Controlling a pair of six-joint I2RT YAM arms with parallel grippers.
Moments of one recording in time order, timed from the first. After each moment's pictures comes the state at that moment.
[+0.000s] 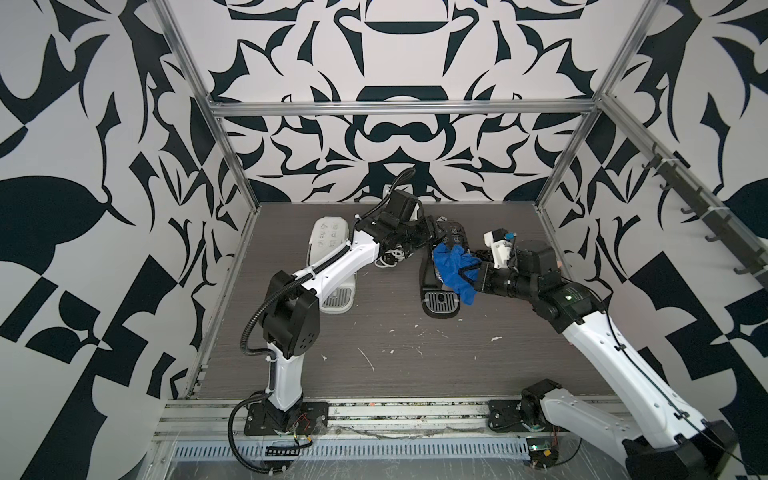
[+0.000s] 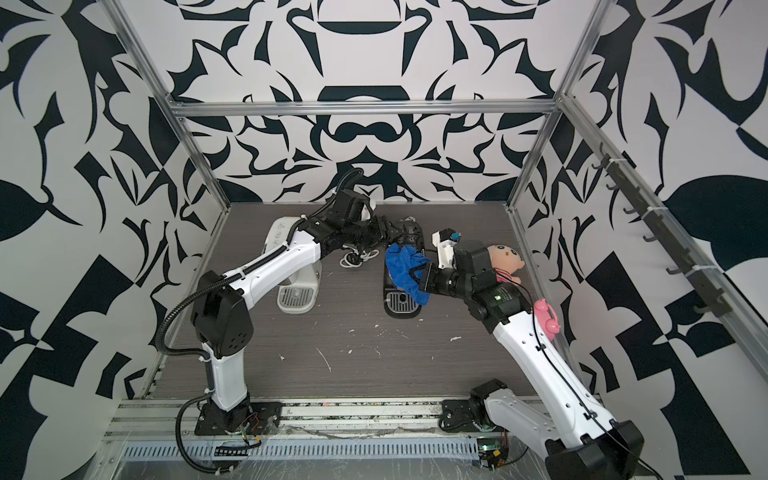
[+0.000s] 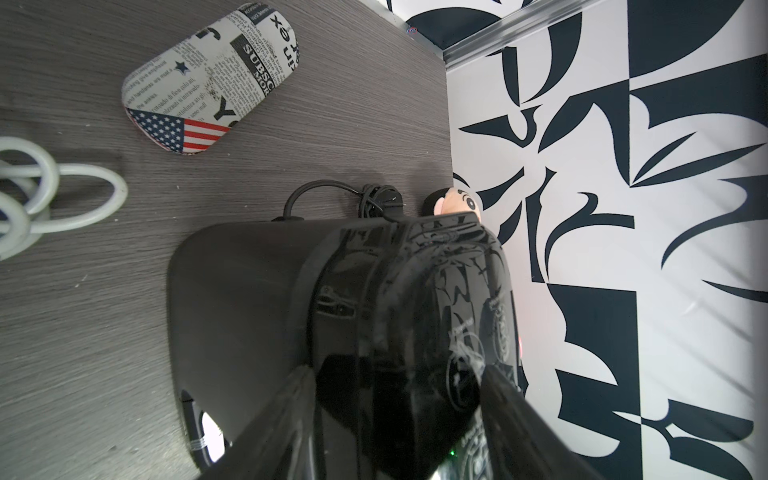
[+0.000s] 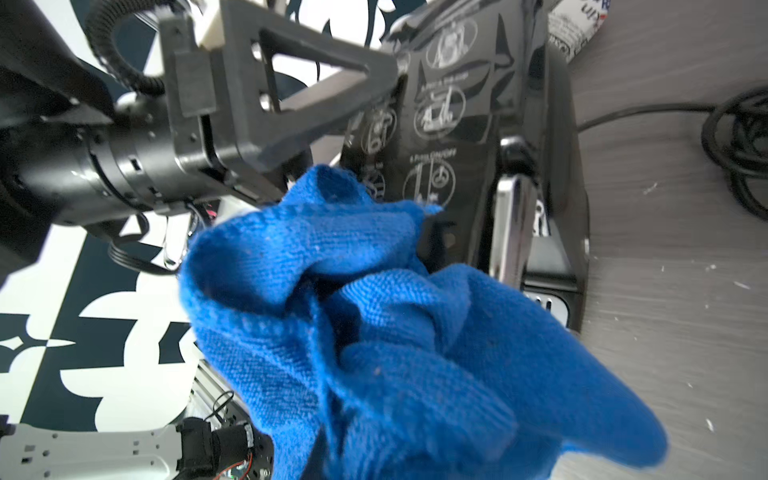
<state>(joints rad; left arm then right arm) -0.71 1.93 1.76 -0.44 0.36 -0.92 0.37 0.99 0.99 -0.62 -0.40 0.59</state>
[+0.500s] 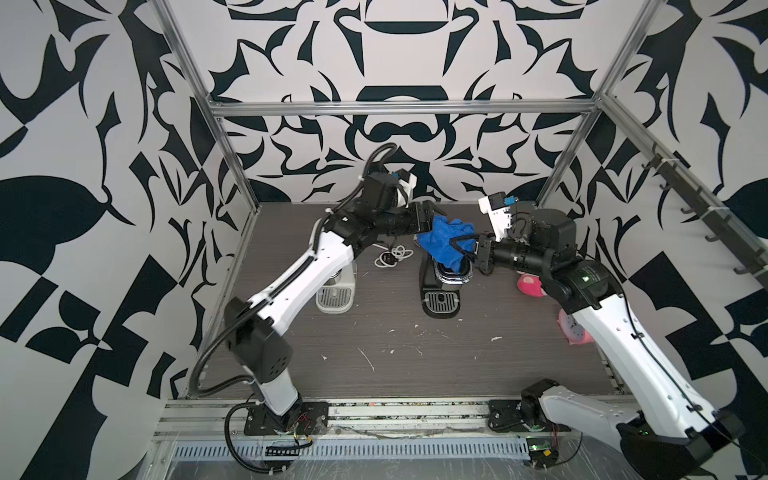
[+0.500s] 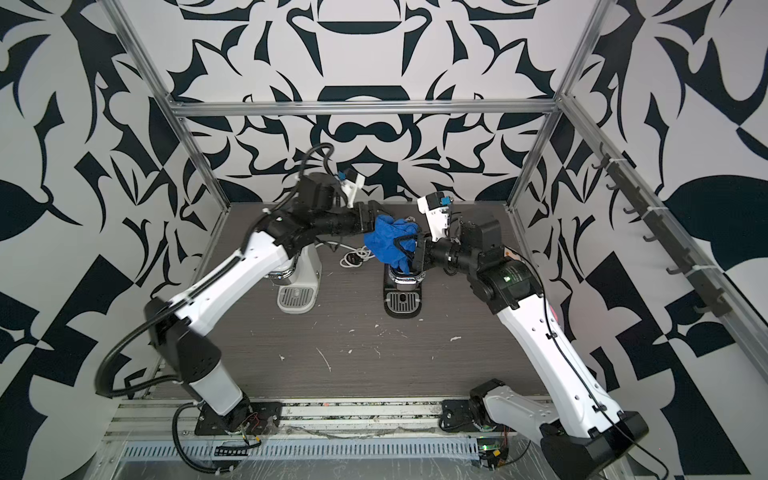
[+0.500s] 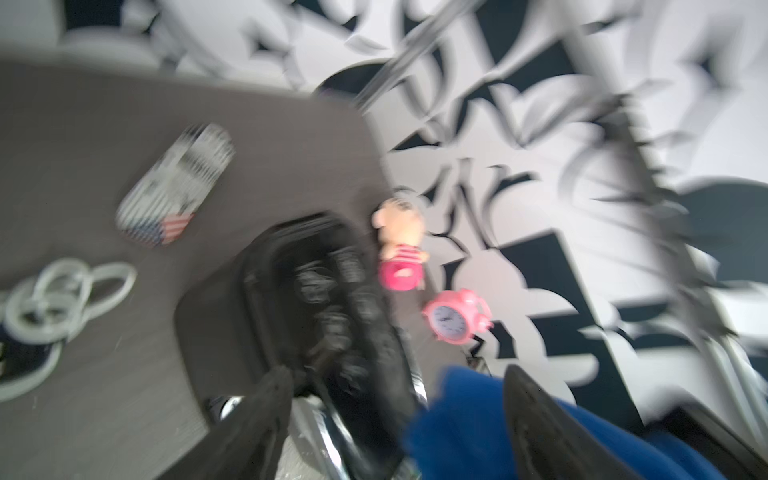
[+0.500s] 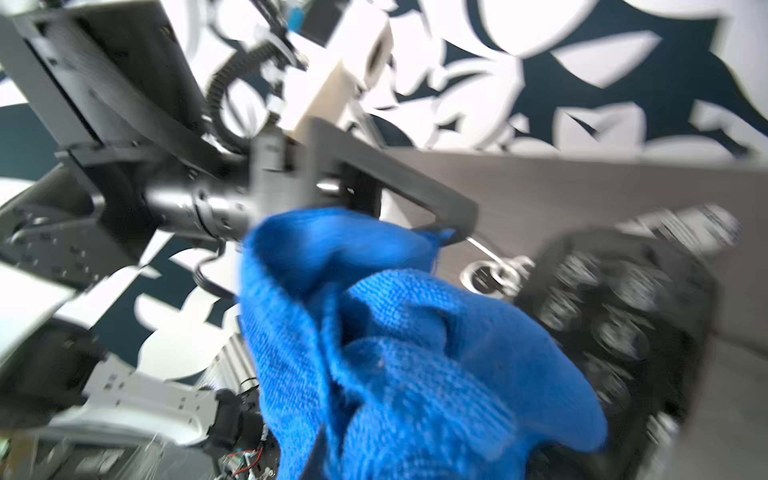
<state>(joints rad) -0.68 1.62 1.74 -0.46 0.47 -0.63 0.39 1.08 1.29 -0.52 -0.61 0.35</state>
